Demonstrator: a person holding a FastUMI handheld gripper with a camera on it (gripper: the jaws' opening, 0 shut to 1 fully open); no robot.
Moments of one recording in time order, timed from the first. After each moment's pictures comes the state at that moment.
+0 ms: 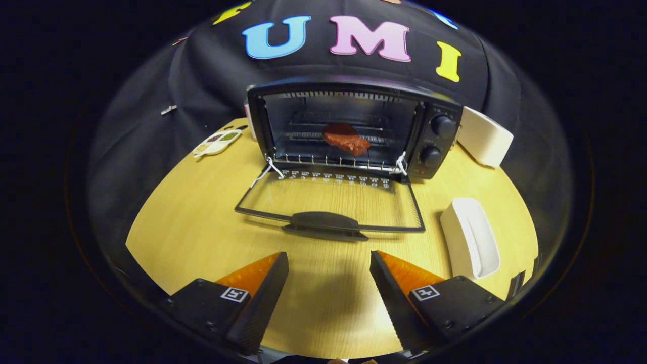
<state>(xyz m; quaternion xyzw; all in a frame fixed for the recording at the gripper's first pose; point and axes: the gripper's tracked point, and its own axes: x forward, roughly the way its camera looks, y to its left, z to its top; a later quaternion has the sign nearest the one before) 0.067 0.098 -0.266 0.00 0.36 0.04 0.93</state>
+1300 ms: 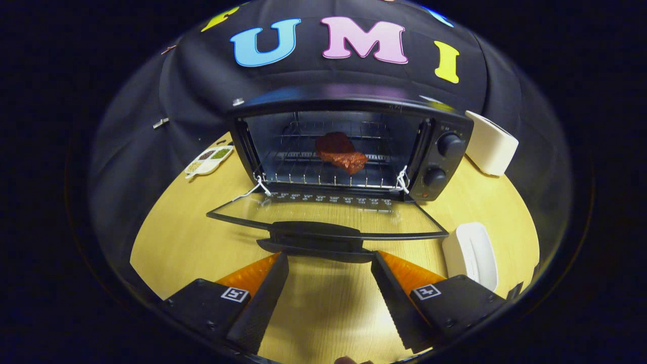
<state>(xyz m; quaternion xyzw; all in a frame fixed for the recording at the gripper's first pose) 0.104 0.098 -0.218 0.01 0.32 0.06 0.95</state>
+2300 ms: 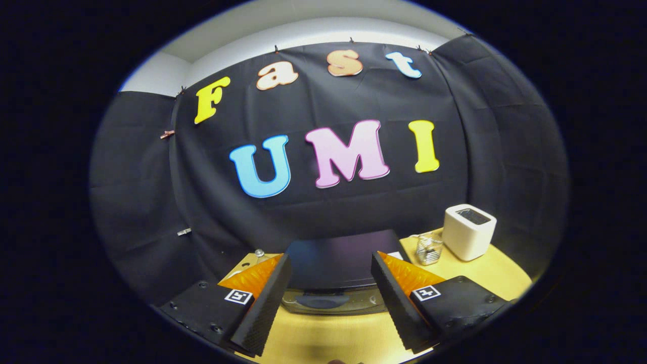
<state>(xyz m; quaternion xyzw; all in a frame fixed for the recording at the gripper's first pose) 0.130 0.021 0.070 0.09 0.03 0.04 0.99</state>
